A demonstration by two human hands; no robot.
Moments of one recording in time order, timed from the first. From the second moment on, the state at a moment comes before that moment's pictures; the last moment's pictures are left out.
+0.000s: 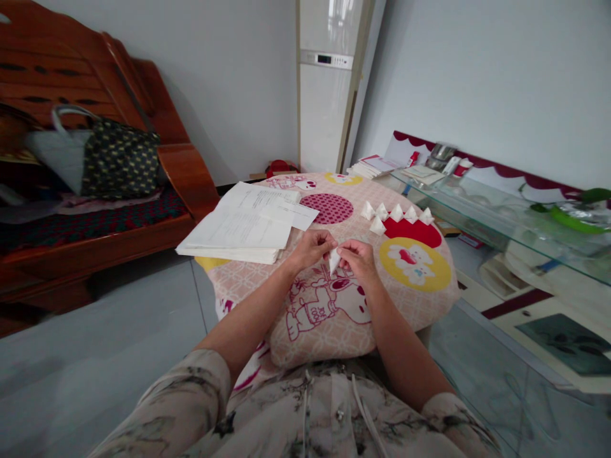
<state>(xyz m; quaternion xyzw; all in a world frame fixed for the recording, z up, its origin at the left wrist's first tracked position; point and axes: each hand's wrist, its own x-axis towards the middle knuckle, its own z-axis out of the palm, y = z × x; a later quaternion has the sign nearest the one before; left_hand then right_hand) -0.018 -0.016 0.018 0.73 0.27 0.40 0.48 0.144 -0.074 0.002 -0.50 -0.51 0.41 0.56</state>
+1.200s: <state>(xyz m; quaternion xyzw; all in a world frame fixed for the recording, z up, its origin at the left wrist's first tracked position) -0.027 -0.011 0.016 0.56 0.21 0.46 0.66 0.156 -0.067 -0.002 -0.35 -0.35 0.54 0.68</state>
